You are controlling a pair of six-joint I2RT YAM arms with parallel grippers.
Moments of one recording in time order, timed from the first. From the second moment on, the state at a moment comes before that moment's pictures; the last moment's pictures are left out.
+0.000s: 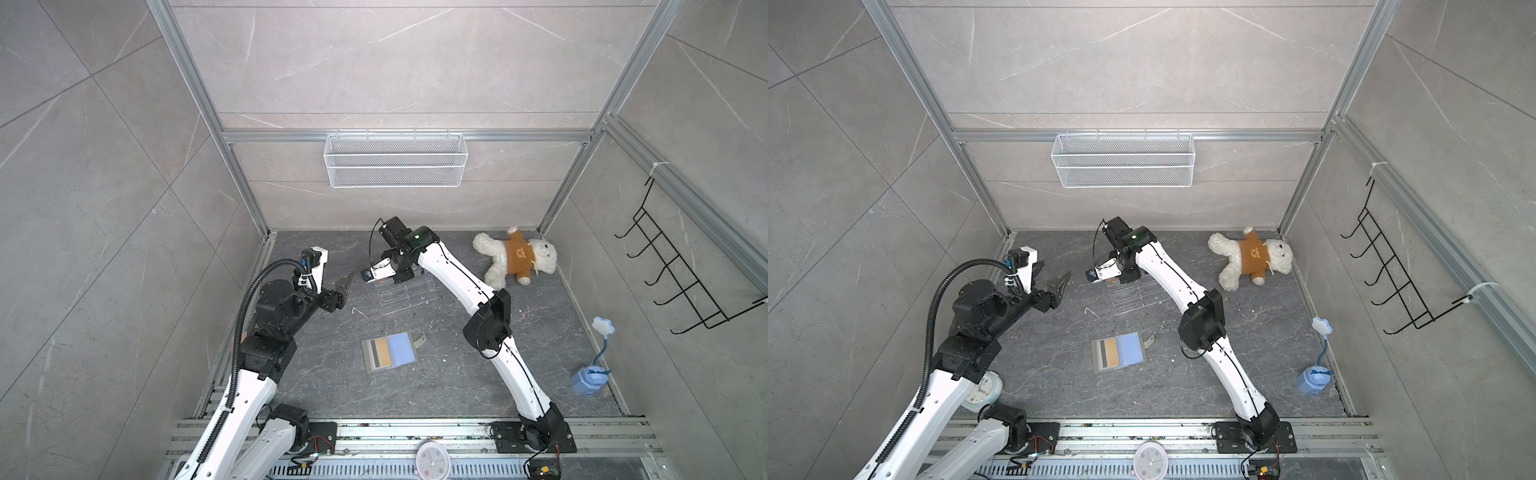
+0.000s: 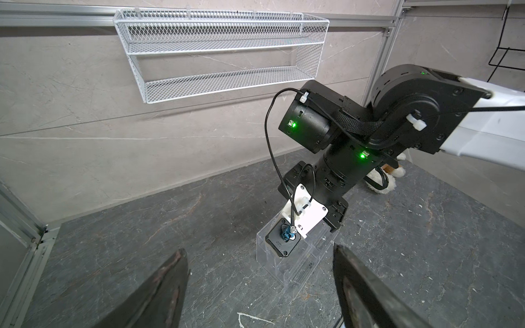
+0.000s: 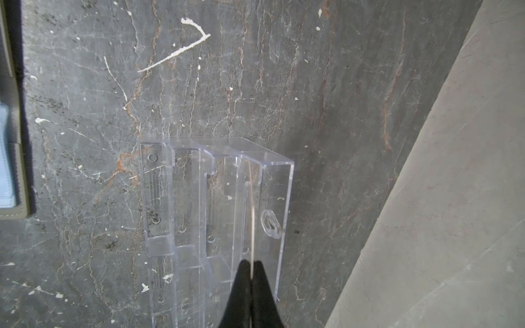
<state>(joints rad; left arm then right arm) -0.29 0.79 0.84 -0.19 0.24 0.03 0.69 2.50 2.64 -1.27 -0.04 -1.33</state>
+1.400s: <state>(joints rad) -0.29 0.78 0.81 -0.18 0.28 0.03 0.66 2.48 2.66 -1.26 -0.03 -1.31</state>
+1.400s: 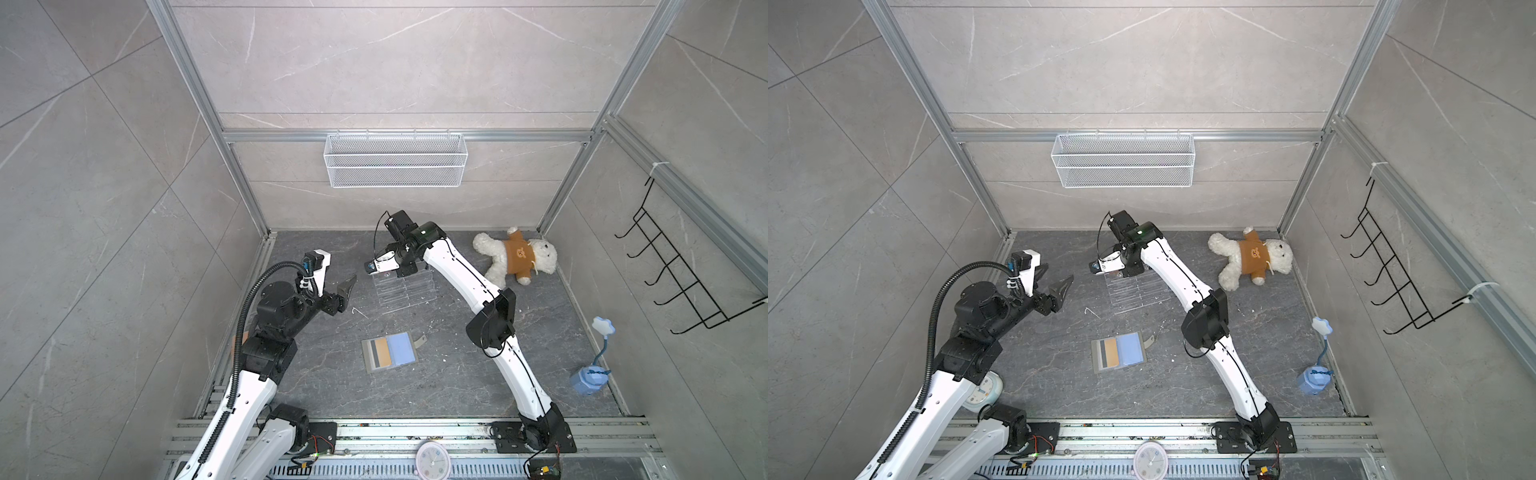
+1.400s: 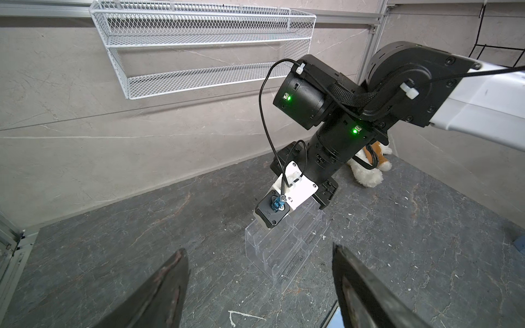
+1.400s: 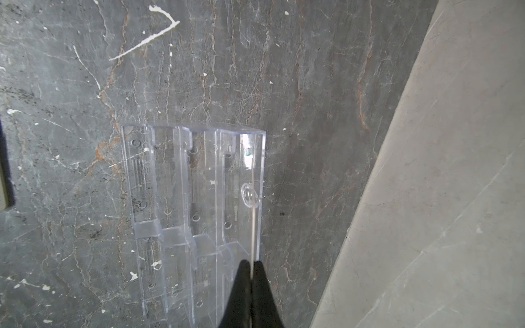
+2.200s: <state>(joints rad) -0.29 0.79 0.81 -0.18 0.30 0.03 0.67 2.53 2.66 -1.24 -0.03 -1.31</state>
